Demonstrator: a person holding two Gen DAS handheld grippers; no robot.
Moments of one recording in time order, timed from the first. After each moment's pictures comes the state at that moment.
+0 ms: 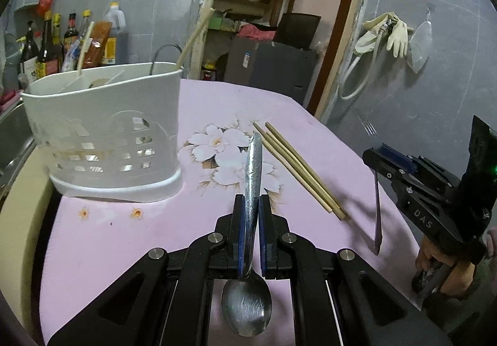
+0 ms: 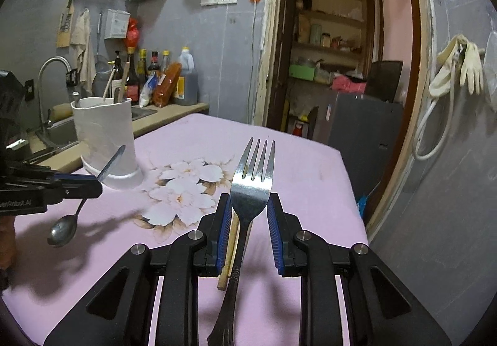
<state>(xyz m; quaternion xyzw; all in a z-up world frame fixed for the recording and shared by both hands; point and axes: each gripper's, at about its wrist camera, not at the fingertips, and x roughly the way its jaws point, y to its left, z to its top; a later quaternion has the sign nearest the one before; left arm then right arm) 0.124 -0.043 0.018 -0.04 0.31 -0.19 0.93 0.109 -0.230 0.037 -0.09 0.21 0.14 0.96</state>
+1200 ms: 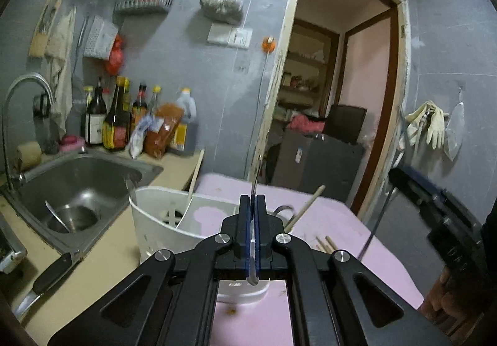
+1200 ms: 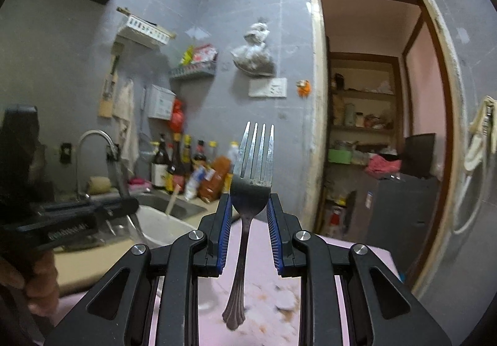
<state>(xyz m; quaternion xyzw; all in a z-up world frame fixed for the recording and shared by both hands) 0.124 0.060 0.082 -0.10 0.14 -0.07 0.98 0.112 -0.133 0.117 -0.05 0.02 0.25 0.97</state>
